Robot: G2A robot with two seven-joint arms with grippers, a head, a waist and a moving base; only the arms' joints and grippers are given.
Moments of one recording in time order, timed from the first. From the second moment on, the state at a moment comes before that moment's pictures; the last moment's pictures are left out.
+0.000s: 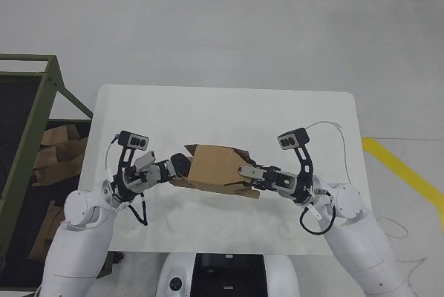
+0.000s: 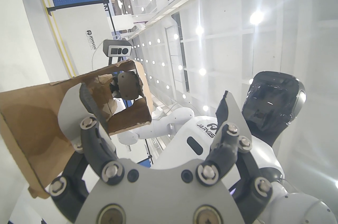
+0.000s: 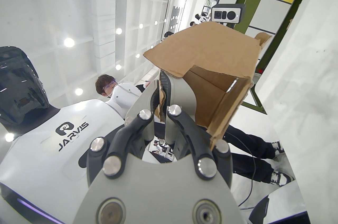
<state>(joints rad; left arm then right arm) 1.62 -1.15 -1.62 -1.82 -0.80 -0.30 -1.15 -1.33 -1.19 1.15 -1.73 0.61 -0.38 1.01</state>
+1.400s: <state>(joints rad) 1.60 -1.14 -1.57 -1.80 -0.84 -0.25 -1.27 -1.30 -1.19 1.12 -1.71 0.59 -0.36 1.04</state>
